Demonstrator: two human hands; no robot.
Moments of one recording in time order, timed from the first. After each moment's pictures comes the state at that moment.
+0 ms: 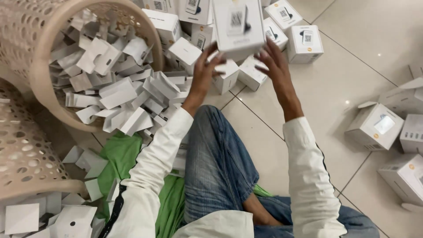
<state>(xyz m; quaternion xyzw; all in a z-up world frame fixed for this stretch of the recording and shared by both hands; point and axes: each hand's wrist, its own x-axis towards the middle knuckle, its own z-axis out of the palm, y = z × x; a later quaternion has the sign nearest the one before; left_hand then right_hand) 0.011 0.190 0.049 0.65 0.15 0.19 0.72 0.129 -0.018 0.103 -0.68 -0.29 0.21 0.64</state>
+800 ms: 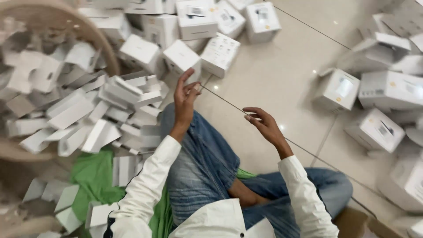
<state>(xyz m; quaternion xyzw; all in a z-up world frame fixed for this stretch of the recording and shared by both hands) -0.020 0.114 -0.023 0.63 0.05 0.28 0.72 0.053 -0.181 -0.022 -0.80 -0.18 0.25 0.52</state>
